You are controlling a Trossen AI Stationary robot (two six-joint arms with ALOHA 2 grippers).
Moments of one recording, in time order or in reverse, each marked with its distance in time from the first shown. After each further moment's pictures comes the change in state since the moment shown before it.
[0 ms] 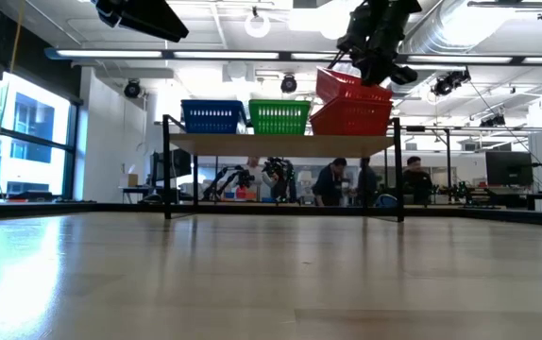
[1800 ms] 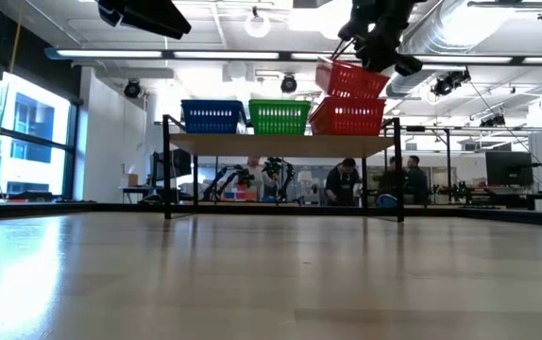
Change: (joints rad) left arm 0.000 0.000 0.000 0.032 0.000 -0.004; right arm 0.031 -0.048 -0.008 -0.007 -0.033 0.150
